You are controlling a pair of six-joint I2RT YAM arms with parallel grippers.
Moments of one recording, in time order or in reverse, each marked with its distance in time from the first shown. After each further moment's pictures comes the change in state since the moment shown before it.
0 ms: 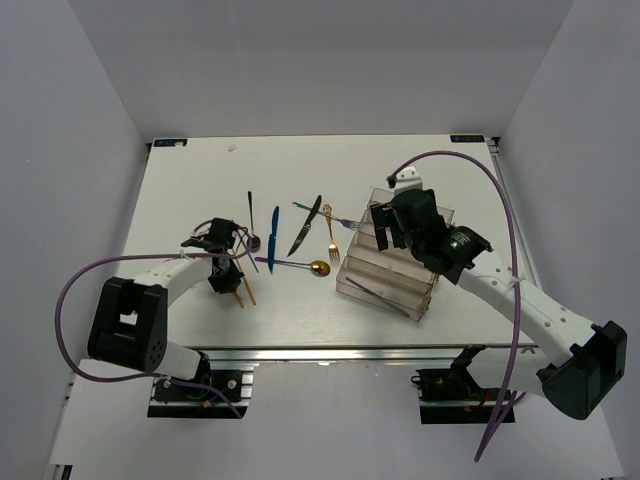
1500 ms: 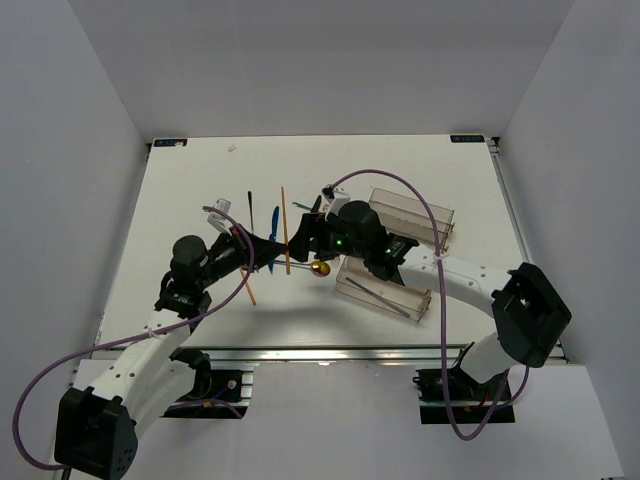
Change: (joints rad) left arm -0.065 -0.597 -0.288 0.914 0.807 -0.107; right arm 0.169 0.338 -0.074 0.695 -0.639 0.530
